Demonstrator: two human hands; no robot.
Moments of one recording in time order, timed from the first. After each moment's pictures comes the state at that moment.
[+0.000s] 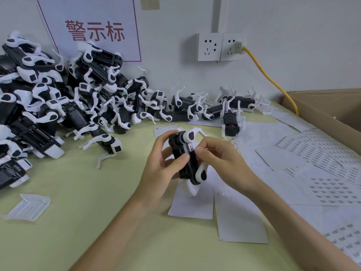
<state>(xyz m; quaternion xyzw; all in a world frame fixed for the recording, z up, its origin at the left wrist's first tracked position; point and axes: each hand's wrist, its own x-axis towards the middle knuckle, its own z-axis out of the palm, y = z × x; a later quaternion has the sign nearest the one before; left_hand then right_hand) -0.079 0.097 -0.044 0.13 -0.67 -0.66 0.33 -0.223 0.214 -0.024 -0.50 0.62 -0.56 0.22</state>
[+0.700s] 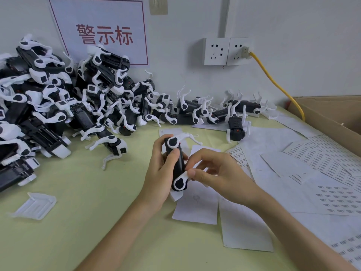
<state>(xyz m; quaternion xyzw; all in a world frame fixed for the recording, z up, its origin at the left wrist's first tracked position) -0.084 0.096 -0.048 0.18 -0.64 -0.65 0.38 -0.216 0.212 -0.033 -0.57 0.60 -0.51 0.24</state>
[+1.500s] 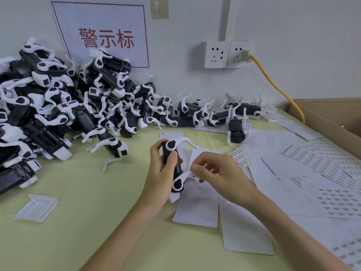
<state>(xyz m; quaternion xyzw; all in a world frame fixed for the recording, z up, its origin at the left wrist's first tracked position) -0.087 0.090 -0.055 0.24 -0.64 -0.63 0.38 -0.214 0.209 -0.031 -0.53 0.67 -0.48 0.17</state>
